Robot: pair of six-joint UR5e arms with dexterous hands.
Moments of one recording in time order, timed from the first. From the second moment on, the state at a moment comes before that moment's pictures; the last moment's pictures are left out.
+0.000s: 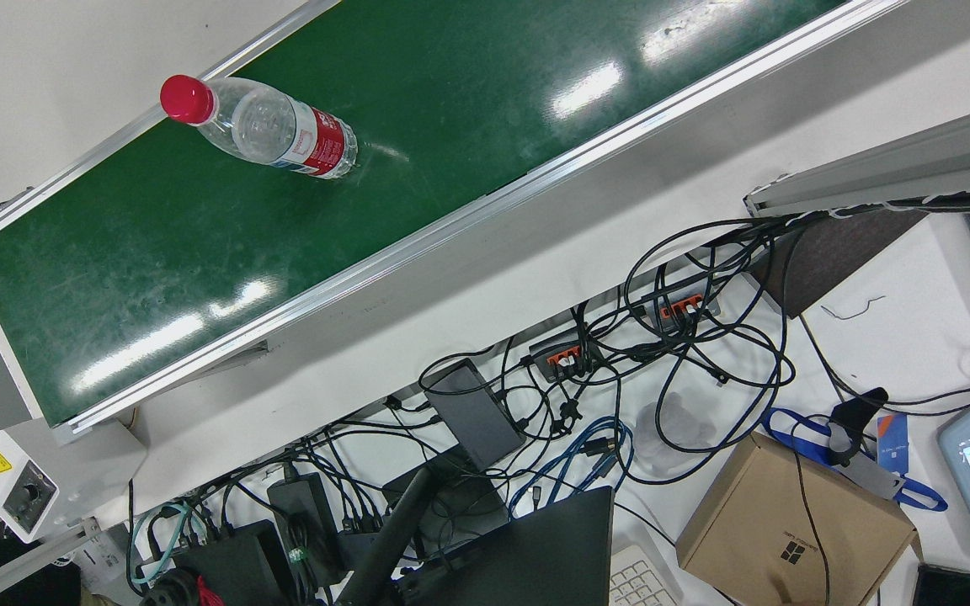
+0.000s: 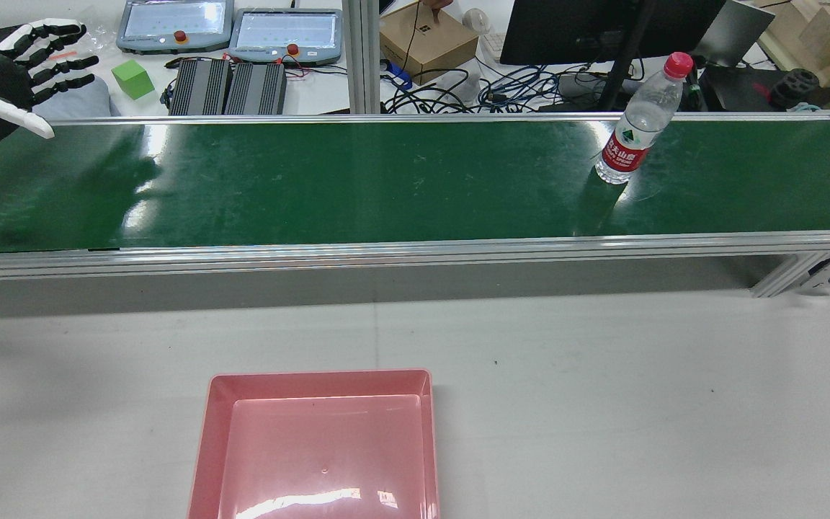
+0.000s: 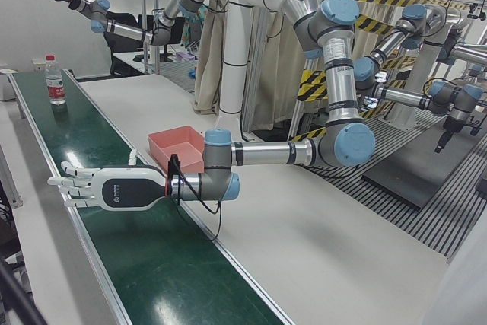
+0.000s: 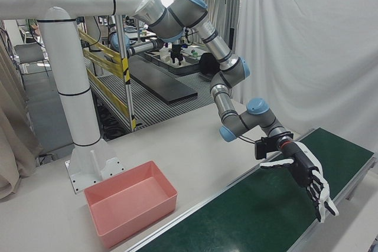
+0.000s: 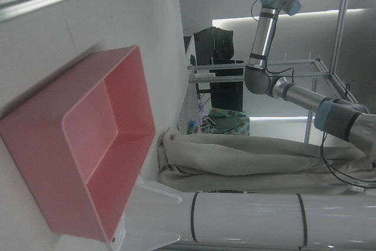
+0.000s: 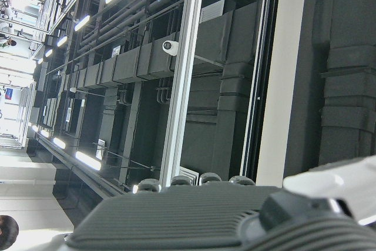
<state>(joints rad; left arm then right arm) -1.14 -1.91 -1.57 -0.05 1.51 0.27 1.96 -1.51 1.49 -2.61 -1.55 -0.04</state>
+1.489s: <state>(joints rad) -1.14 -1.91 -1.57 -0.05 1.51 0.27 1.96 -1.51 1.49 -2.61 -1.55 -0.04</state>
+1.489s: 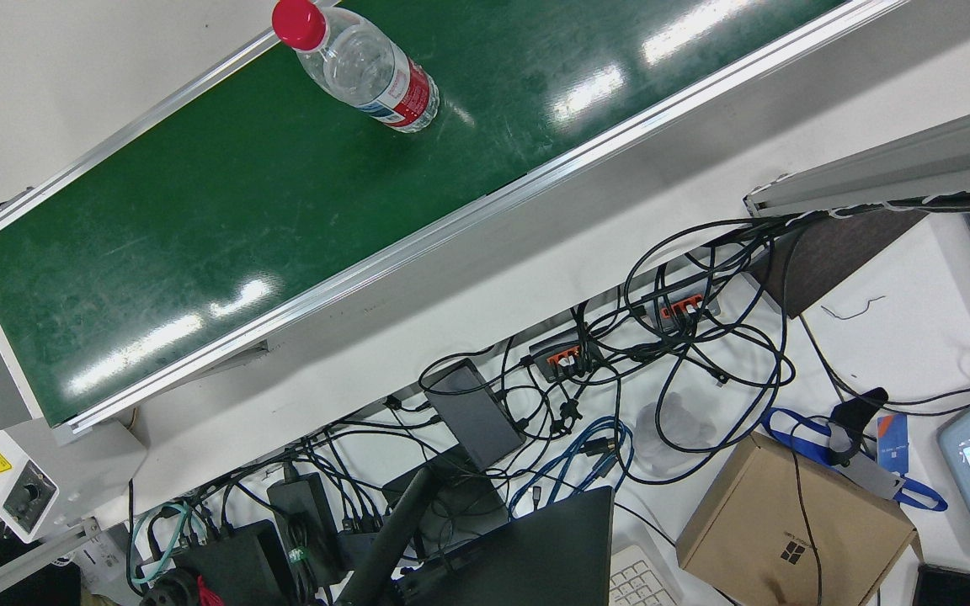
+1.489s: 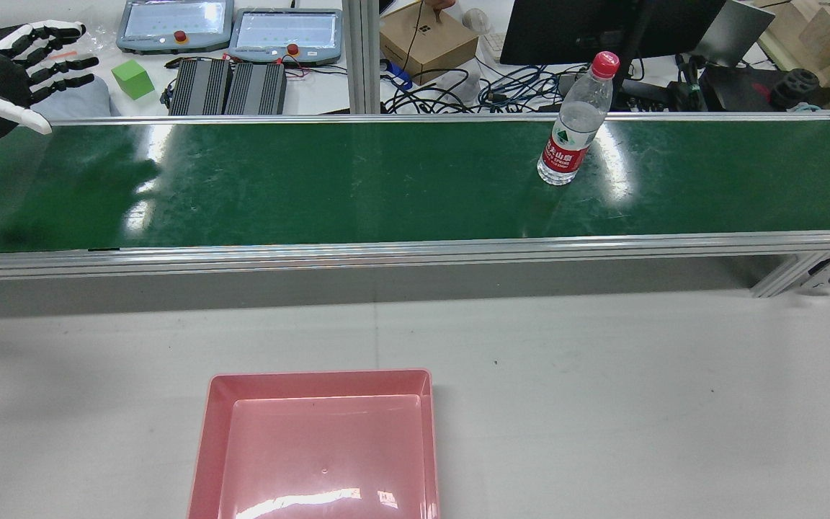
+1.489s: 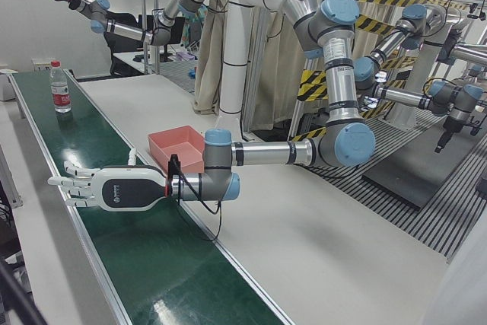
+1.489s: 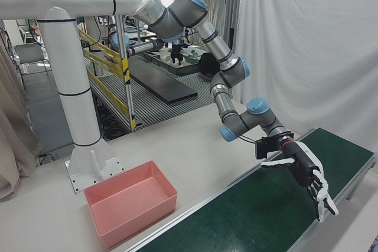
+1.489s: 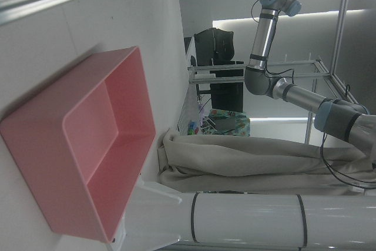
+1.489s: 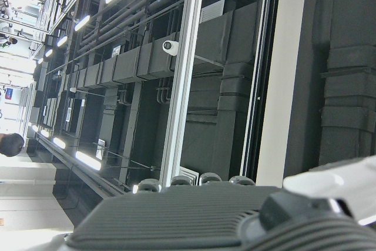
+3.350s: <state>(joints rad) -1.14 -1.91 -1.57 -0.04 1.50 0.27 1.96 -1.51 1.49 -2.61 -1.55 -0.04</state>
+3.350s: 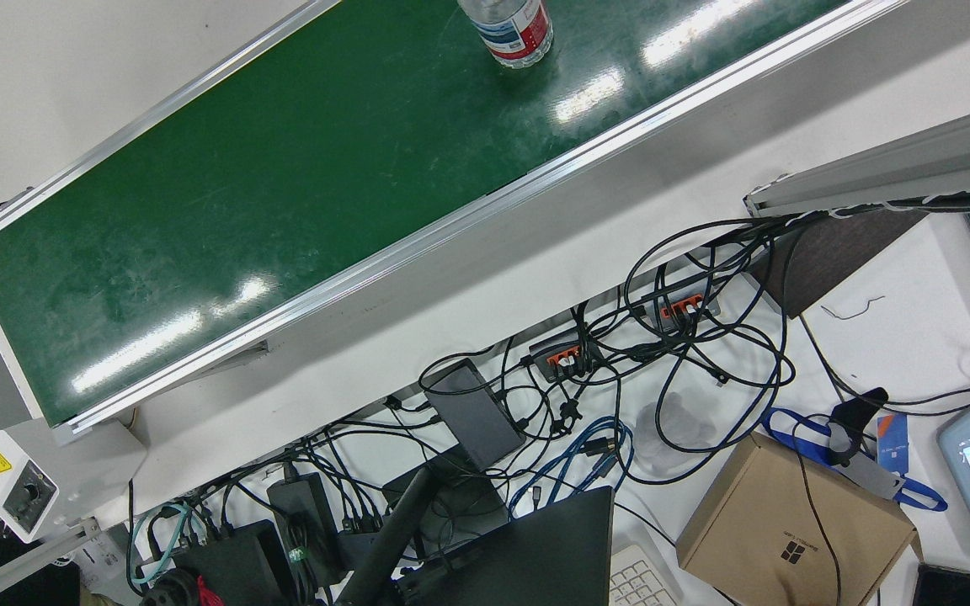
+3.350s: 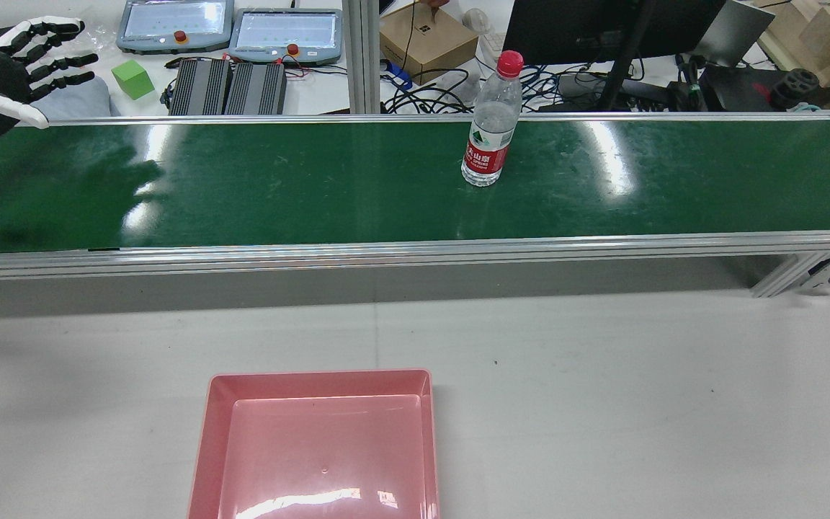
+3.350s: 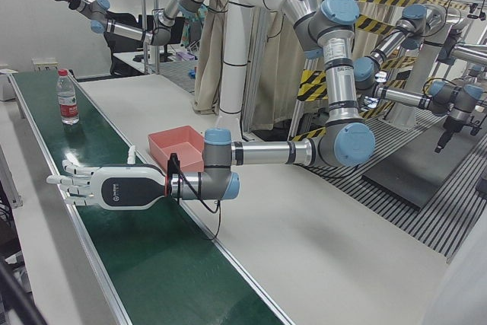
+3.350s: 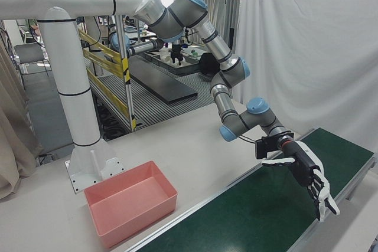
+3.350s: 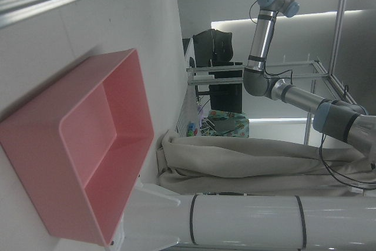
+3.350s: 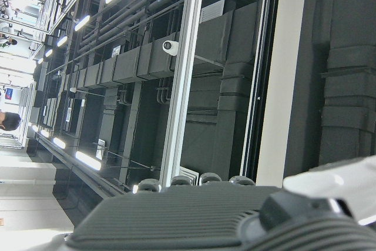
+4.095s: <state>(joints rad) -1.14 -1.91 -1.57 -0.04 1.50 0.27 1.96 -1.51 1.49 -2.61 -1.55 -0.04</state>
